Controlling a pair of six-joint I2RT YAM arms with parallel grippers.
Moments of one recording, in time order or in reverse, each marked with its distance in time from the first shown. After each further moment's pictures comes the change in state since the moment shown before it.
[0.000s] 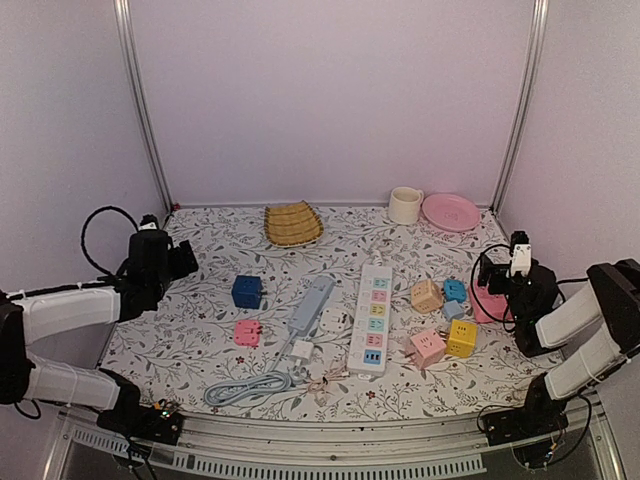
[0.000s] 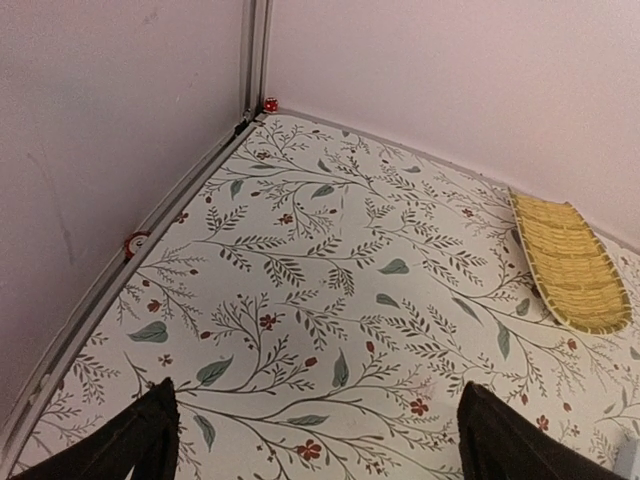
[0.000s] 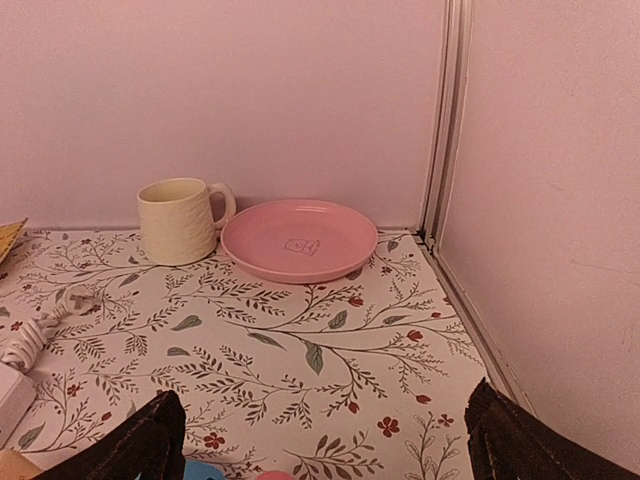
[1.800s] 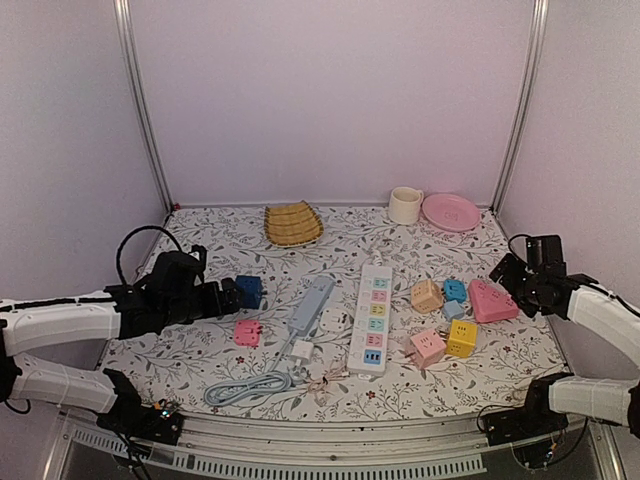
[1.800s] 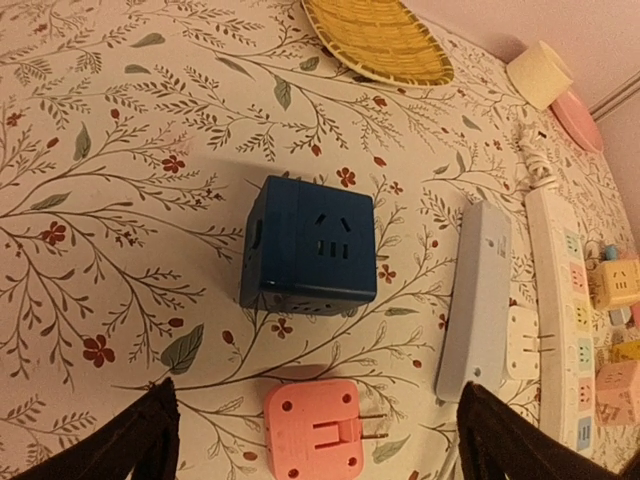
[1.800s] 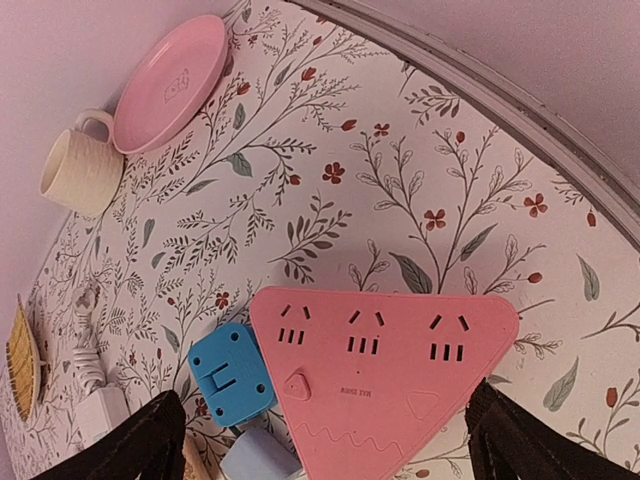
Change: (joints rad) left arm -0.333 -0.069 -0.014 -0.266 0.307 -0.256; right arm 0.001 -0.463 0.365 -1.535 0.037 0.845
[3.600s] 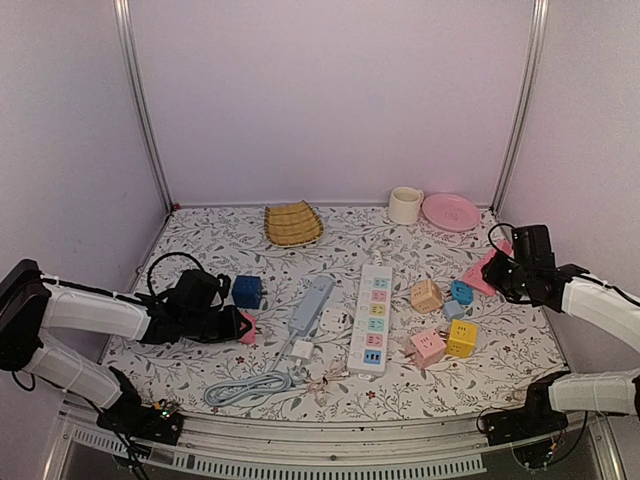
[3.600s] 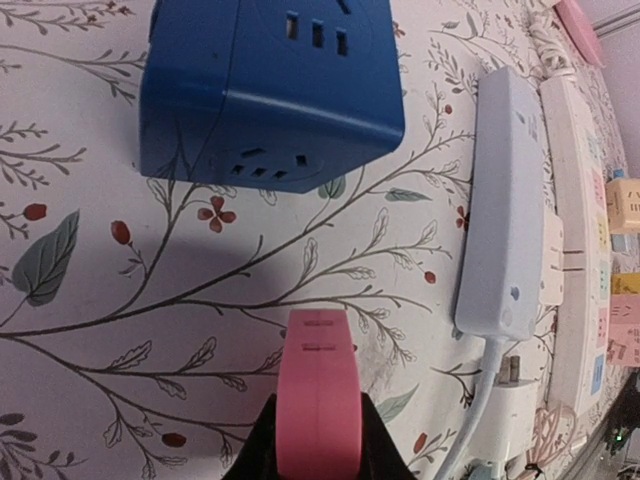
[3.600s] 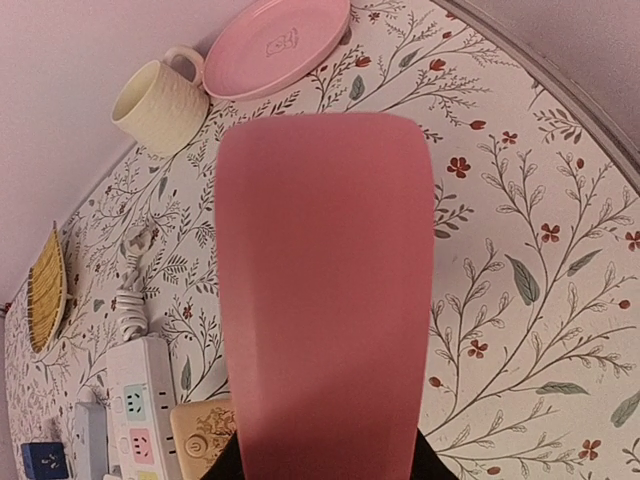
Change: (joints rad) left arm -0.009 0.252 -0.067 0.187 0.247 -0.078; right arm 0.146 0.065 0.082 0.053 -0.023 -0.082
